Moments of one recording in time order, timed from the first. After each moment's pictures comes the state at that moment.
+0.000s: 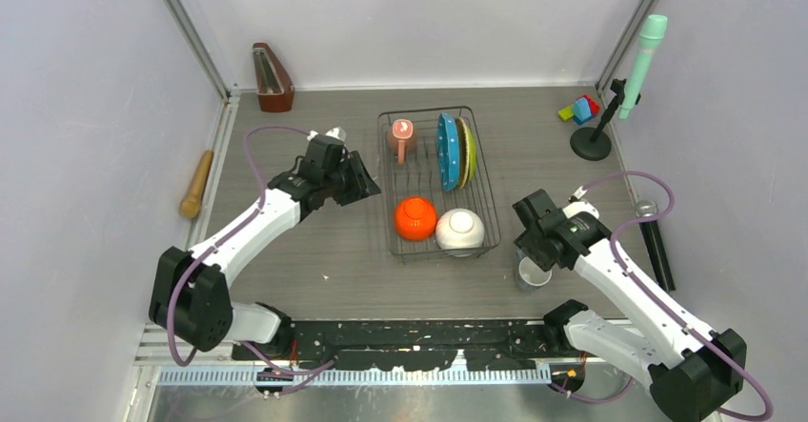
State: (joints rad) left arm -0.46 1.36 0.98 -0.36 0.11 -0.75; right arm 0.50 0.91 0.78 -1.11 0.42 1.28
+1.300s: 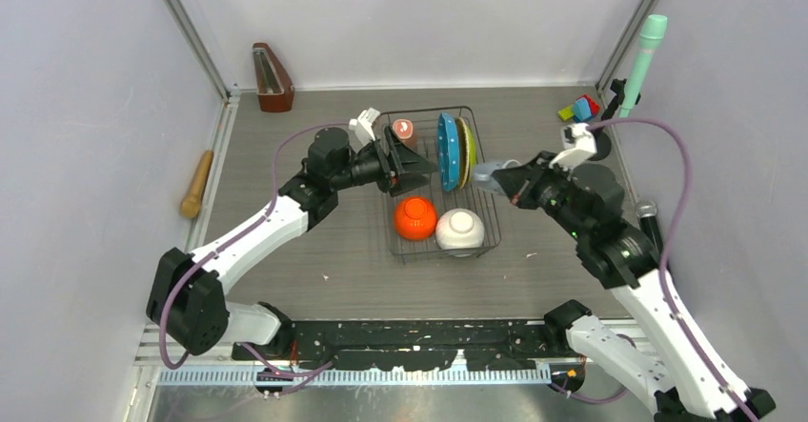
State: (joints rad) left arm -0.59 1.32 0.99 0.15 0.58 -1.20; right arm 0.47 0.71 0.99 -0.52 0.06 0.63
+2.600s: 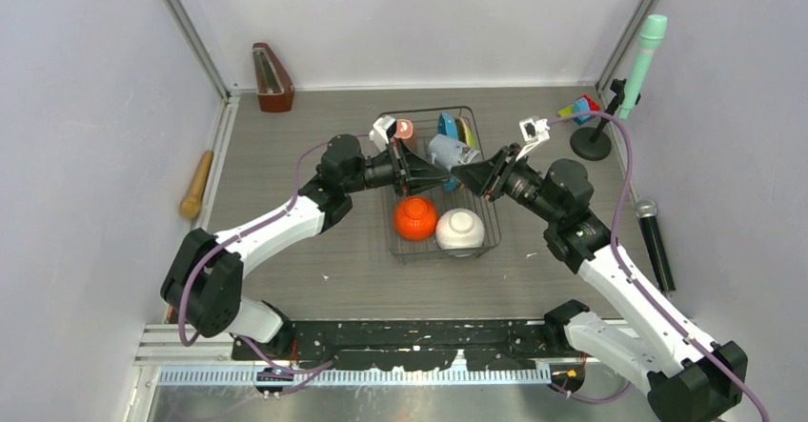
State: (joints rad) left arm -0.63 1.44 0.93 0.53 0.68 -1.59; right arm 0.45 0.88 0.74 0.14 -0.37 0.62
